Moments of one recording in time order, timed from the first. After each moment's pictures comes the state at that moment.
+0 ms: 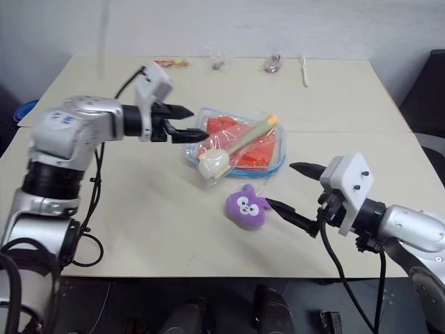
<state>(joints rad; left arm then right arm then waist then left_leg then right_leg) -1.16 0.54 -0.26 0.33 -0.32 0.87 -0.82 -0.05 -0.84 -0.38 -0.80 0.78 0.74 0.62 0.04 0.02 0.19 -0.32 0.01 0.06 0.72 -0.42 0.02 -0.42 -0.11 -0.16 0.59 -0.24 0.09</state>
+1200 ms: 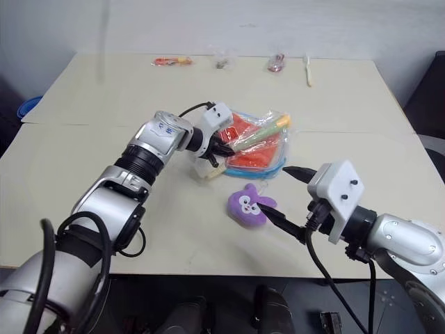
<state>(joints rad) -1.31 0.25 -0.30 0.85 0.03 0.68 -0.83 -0.02 -0.85 -0.36 -0.90 0.83 0.74 0.51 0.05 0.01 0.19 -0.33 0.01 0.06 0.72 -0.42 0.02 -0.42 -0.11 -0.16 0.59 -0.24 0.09</state>
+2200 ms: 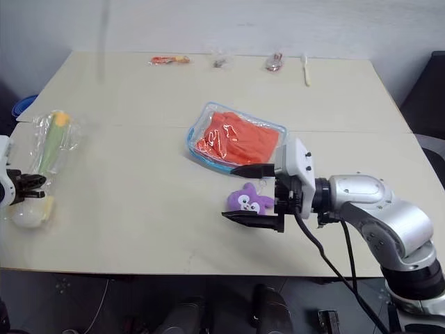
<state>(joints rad) -0.40 0.94 0.50 0.05 -0.08 1.22 -0.56 -0.47 -0.76 0.03 -0.51 0.80 0.66 0.95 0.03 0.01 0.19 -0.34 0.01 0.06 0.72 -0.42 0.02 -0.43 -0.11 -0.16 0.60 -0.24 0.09</state>
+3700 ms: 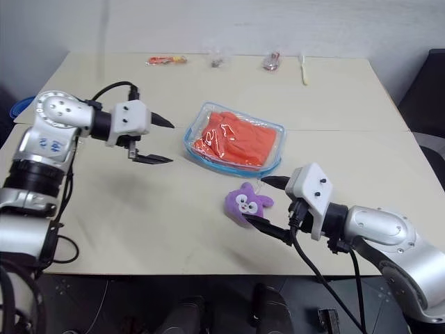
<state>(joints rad) -1.20 0.66 -0.29 0.85 0.09 -0.32 -1.21 -0.14 -0.82 -0.19 -0.80 0.76 0.76 0.63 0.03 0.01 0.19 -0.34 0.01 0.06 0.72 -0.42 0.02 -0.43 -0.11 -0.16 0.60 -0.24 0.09</state>
